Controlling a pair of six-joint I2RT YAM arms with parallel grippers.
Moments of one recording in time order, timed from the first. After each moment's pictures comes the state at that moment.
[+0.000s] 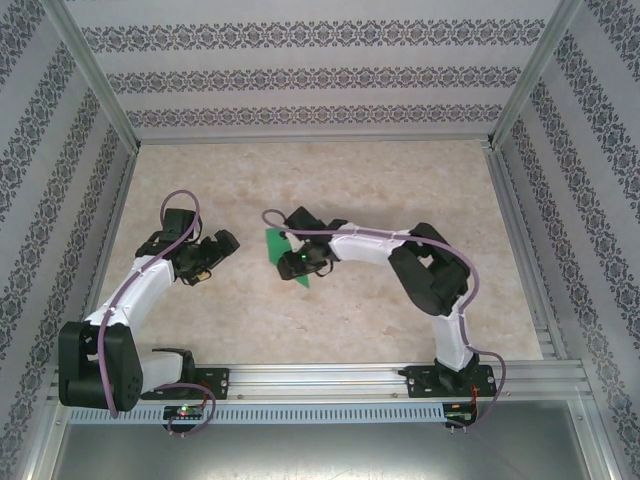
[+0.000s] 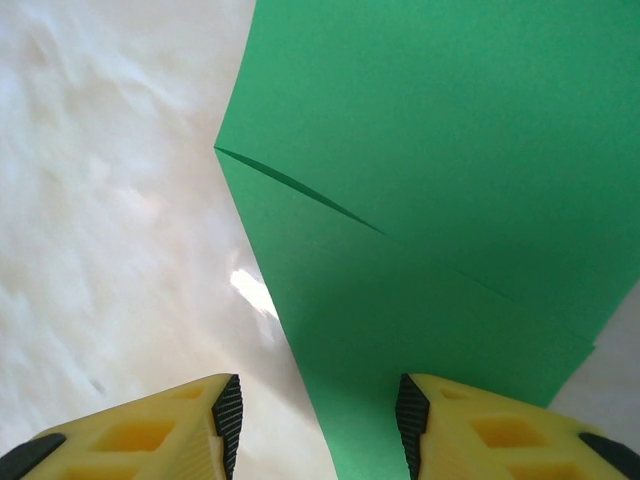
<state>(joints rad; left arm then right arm) -0.02 1.22 0.73 -0.56 0.25 -0.71 0.79 2.01 1.31 -0.46 -0.29 0.36</state>
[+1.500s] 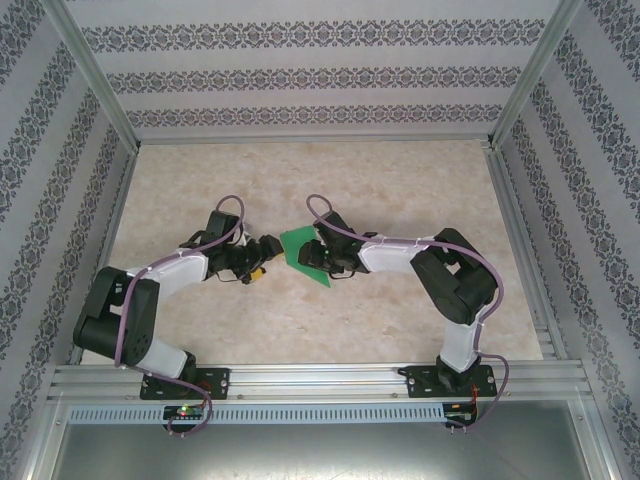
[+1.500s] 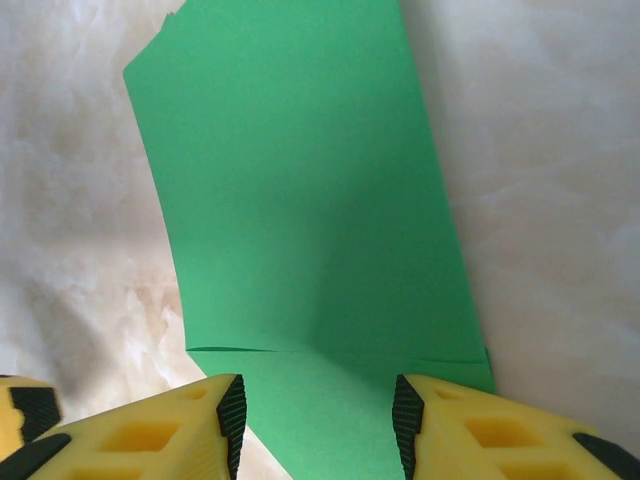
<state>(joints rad) -0.27 1.50 0.69 -0.15 0.57 -0.91 0.71 1.87 1.01 -0.07 -0.20 0.90</state>
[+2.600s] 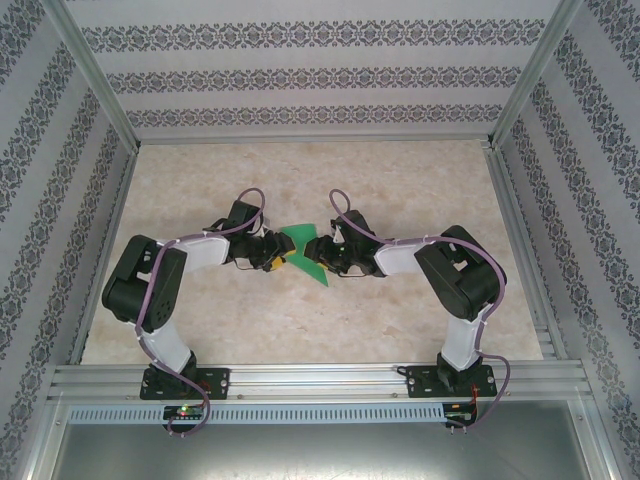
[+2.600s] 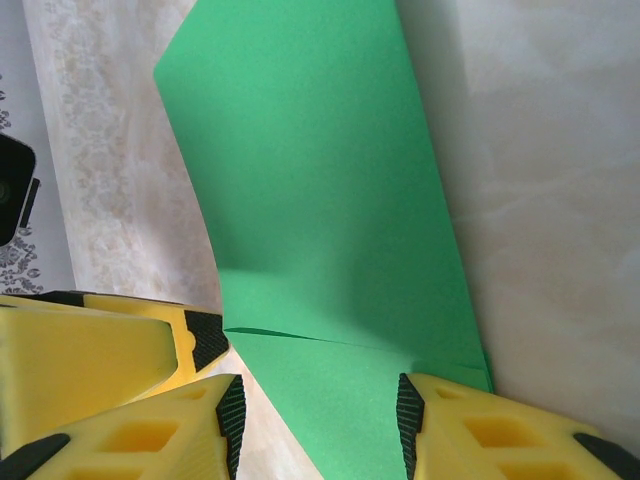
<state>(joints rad) -0.33 1.73 0.86 -0.12 0.57 -0.96 0.60 1.87 0.86 0.24 -0.45 1.02</state>
